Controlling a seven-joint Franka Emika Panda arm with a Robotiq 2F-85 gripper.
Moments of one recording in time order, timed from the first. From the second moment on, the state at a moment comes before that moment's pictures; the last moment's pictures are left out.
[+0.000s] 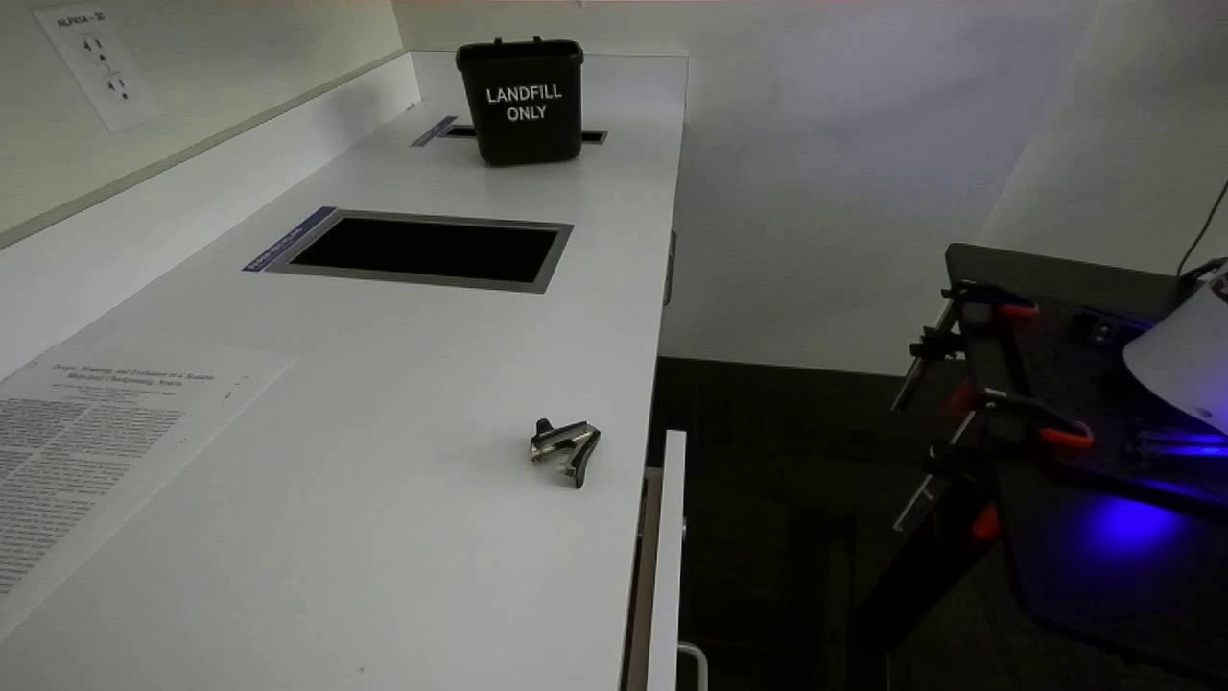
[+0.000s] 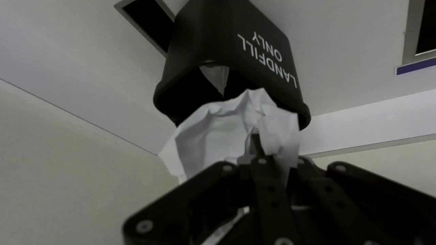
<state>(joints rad) -0.07 0.36 -0.18 -1.81 -0.03 2.90 0.08</state>
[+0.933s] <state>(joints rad) -0.14 0.74 -0.17 -1.24 -0.02 2.65 0.09</state>
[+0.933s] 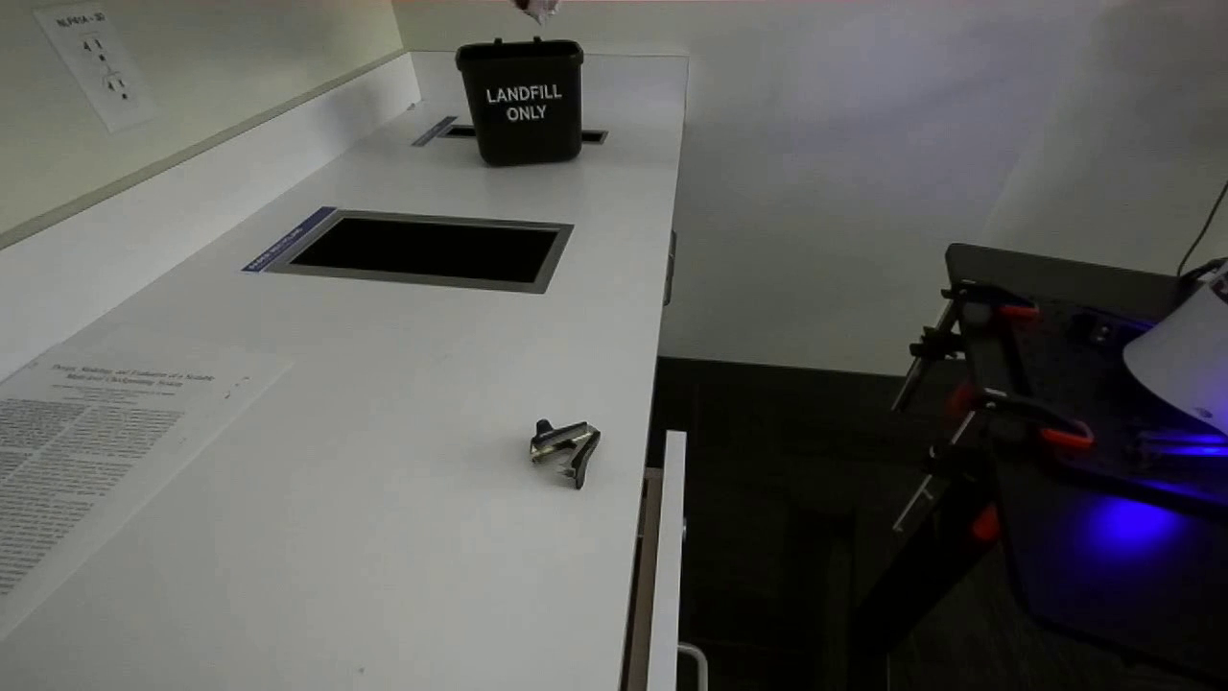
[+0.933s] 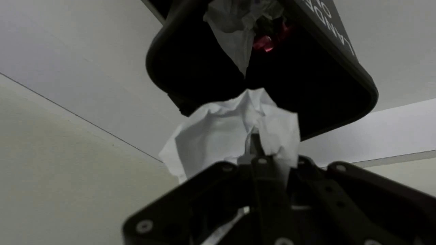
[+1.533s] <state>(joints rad) -0.15 0.87 -0.14 -1.06 -0.02 2.55 0.09</state>
